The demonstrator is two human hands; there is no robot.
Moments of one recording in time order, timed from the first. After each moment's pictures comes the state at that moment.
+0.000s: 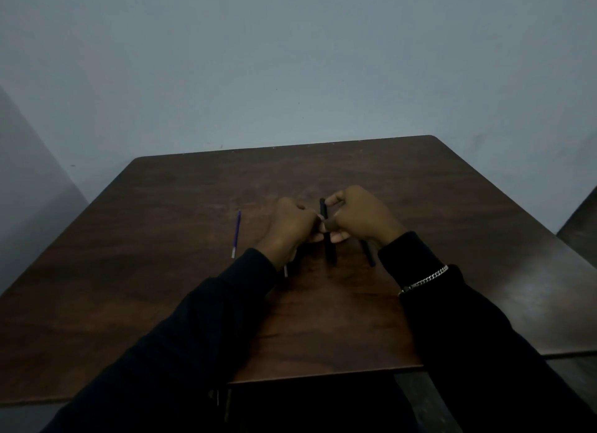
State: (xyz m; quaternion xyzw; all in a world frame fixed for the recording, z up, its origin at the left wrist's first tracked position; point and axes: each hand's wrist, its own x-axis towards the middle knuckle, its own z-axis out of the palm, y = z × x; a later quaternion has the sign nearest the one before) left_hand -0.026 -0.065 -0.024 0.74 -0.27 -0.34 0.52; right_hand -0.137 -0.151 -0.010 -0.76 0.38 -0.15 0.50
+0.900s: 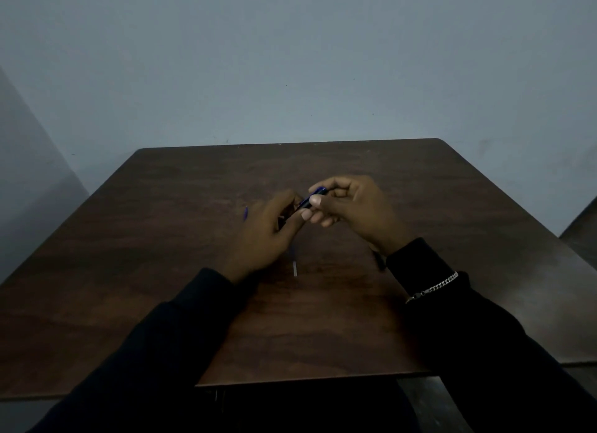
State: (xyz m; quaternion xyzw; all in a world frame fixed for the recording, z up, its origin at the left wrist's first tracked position) left_hand 0.030 -0.010 -0.049 0.64 -0.63 -0.01 0.45; right_hand -0.128 -0.134 -0.012 -0.74 0.16 -0.30 0.58
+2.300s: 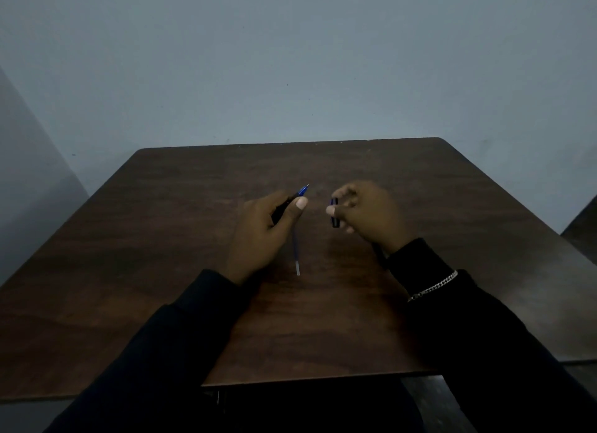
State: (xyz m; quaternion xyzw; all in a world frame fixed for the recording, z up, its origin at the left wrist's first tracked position) left_hand 0.024 -0.003 -0.046 0.65 -0.57 0.01 0.51; right_hand -0.125 -0.147 -0.024 -0.81 0.37 -0.26 0.38
